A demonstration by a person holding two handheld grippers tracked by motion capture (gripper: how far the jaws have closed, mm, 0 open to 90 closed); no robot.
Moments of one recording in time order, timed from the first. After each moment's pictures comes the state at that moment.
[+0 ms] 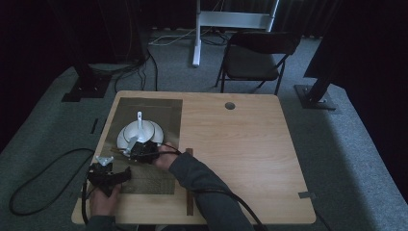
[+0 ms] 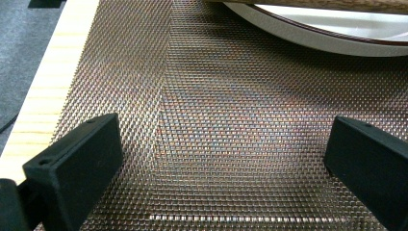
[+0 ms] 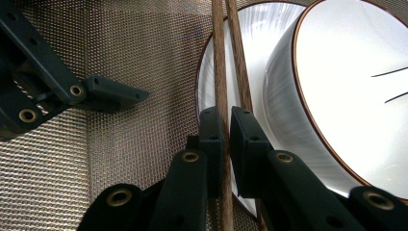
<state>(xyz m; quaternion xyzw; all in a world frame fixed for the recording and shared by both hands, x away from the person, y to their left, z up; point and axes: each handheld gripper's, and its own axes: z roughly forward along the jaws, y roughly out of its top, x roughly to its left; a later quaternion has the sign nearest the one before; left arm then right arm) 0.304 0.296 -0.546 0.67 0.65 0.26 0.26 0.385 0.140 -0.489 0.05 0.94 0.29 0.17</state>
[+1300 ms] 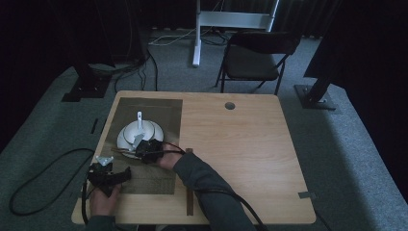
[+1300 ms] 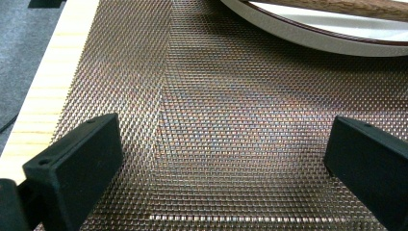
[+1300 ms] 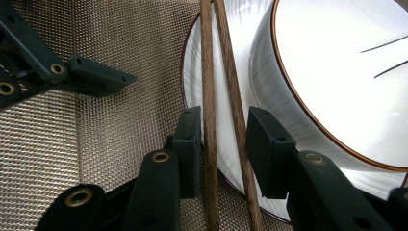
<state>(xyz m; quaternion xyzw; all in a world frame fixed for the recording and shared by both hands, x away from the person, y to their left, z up) 0.304 0.296 -0.546 0.67 0.65 0.26 0.26 0.393 0.126 -0.491 0.07 0.94 0.30 0.16</state>
